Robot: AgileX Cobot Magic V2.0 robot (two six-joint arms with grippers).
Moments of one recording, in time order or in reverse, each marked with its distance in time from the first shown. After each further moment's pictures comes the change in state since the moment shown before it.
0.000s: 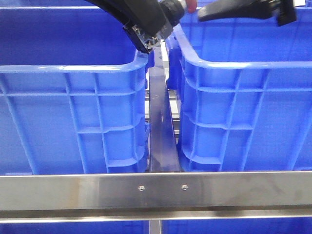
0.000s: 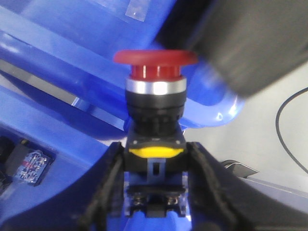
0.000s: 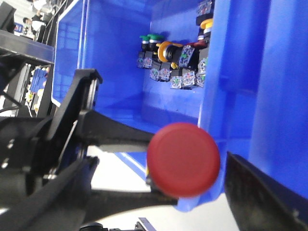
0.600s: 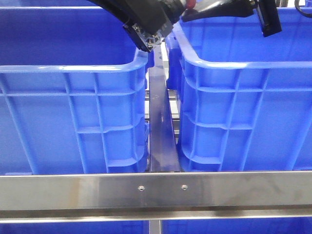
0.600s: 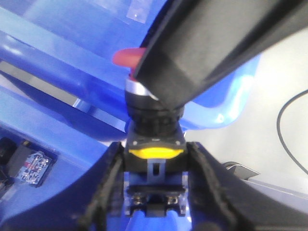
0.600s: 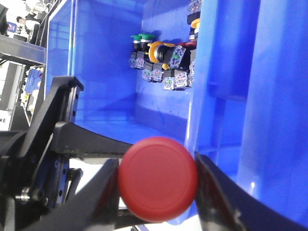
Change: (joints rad) left arm 0.000 0.000 0.000 -0.002 -0.004 0.000; right arm 0.021 0.047 -0.018 0.001 -0.026 0.000
